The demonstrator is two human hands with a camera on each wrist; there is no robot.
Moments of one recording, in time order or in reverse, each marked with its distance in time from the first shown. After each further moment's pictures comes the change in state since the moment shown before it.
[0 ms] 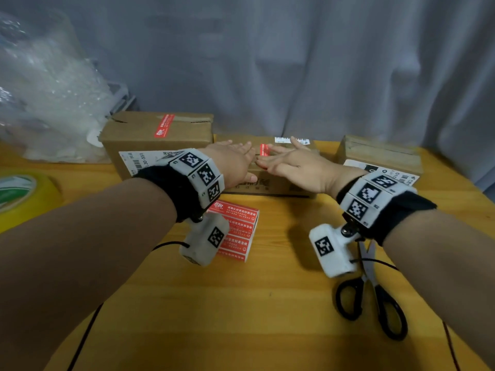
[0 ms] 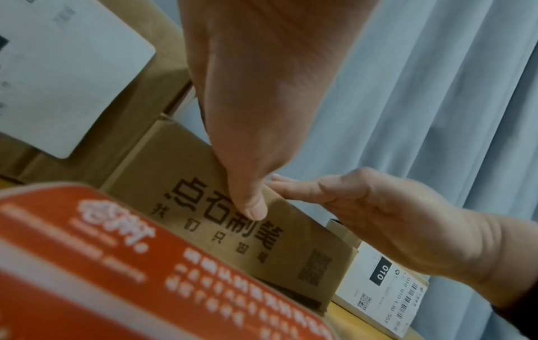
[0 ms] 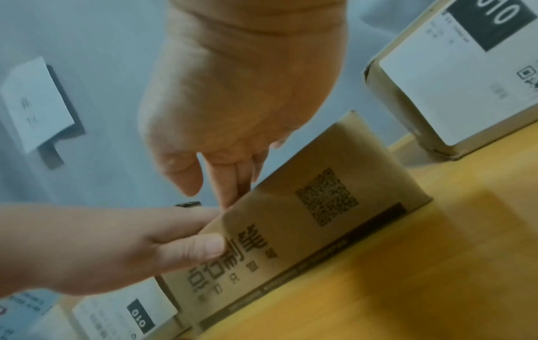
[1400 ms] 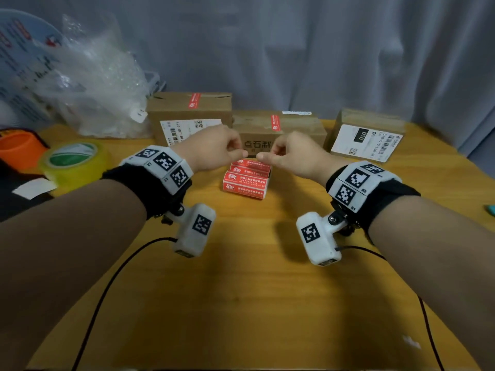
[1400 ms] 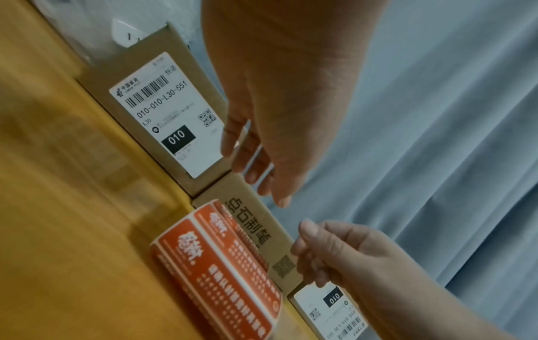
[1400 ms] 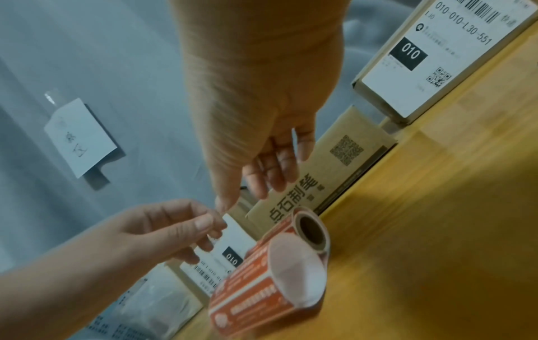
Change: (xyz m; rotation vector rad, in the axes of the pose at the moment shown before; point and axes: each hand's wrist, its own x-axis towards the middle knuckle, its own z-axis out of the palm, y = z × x) left_hand -0.128 -0.005 0.031 -0.519 0.390 -0.034; right_hand -0.059 -0.082 0.036 0.254 0.312 0.167
